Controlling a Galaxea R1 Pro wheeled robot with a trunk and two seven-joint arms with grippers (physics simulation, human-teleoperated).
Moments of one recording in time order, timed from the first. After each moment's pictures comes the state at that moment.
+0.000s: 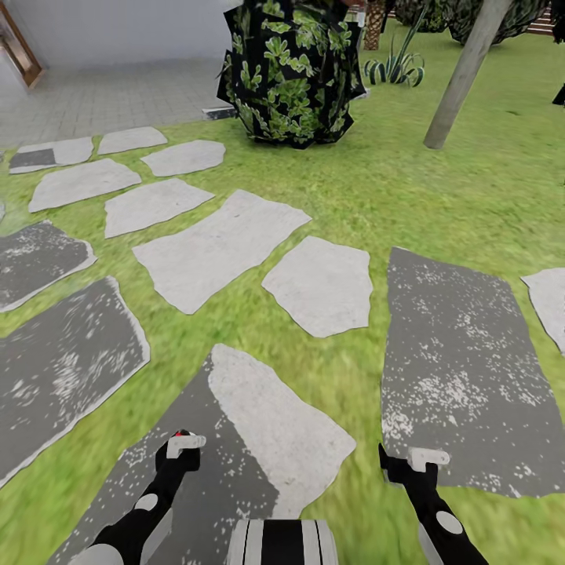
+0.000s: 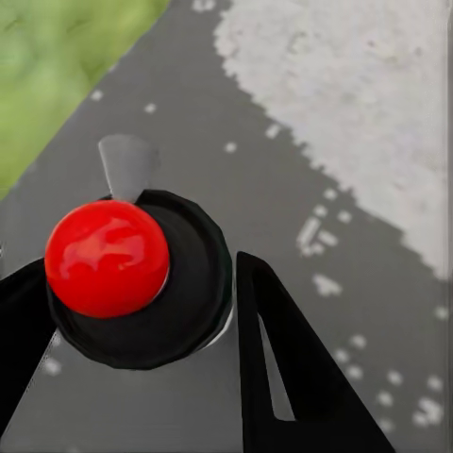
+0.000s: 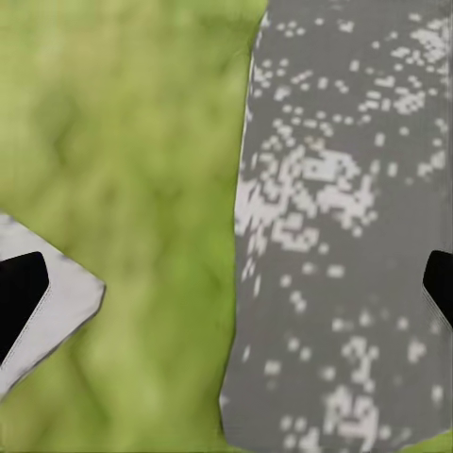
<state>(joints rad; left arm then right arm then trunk) -0.55 0.03 -0.04 -0.32 0.04 -0.43 0.02 -0.32 -0.06 -0.09 -0.73 -0.06 -0.21 0.00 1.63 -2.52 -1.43</state>
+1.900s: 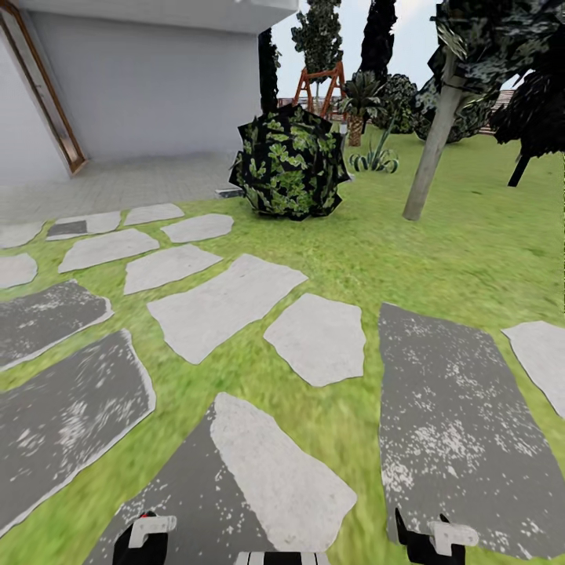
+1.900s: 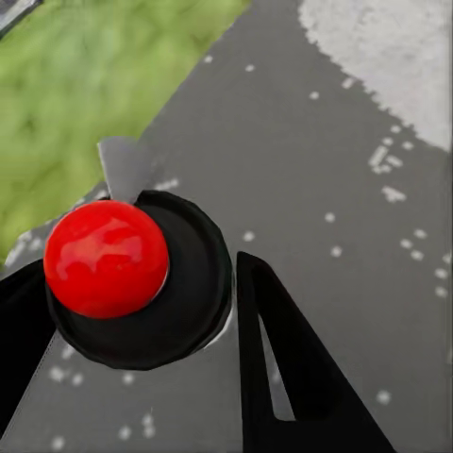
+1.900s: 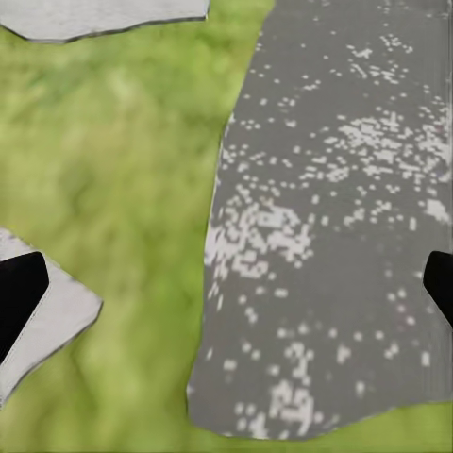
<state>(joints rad) -0.31 0.09 -0.02 -0.31 0.06 -0.44 0.04 -0.17 -0.08 -0.09 -0.54 -0.06 -0.54 0.00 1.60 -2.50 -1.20</state>
